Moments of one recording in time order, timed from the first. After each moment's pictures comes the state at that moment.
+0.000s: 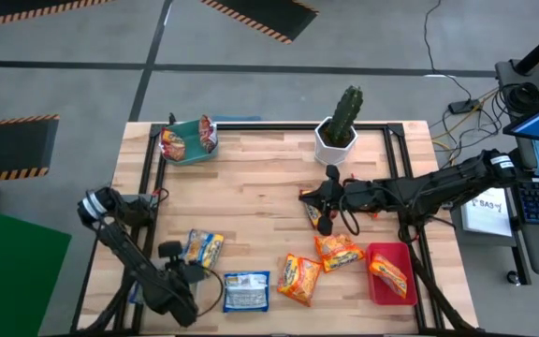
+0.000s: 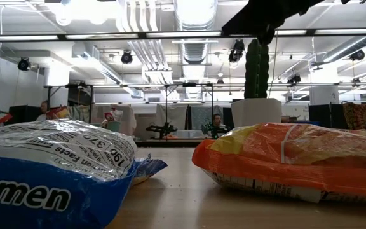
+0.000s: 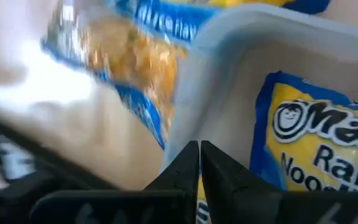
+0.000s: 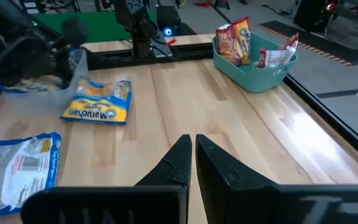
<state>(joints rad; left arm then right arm) -0.92 1.82 1.18 -1.29 -0.15 -1.16 0.18 1.20 0.78 0.06 0.34 0.13</state>
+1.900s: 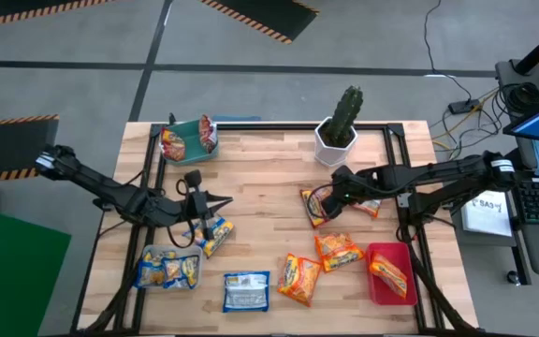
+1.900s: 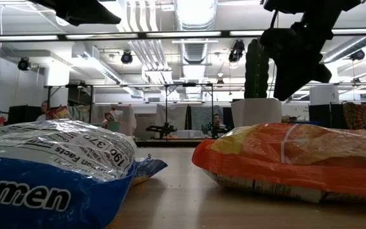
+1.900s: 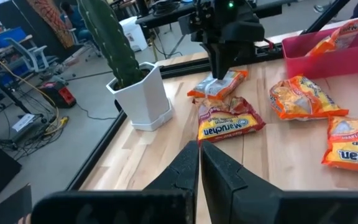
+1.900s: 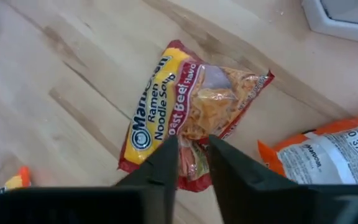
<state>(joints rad) -0.42 0.96 0.64 -0.03 -0.75 0.06 0.01 1.22 0.85 -0.72 0.20 0.89</state>
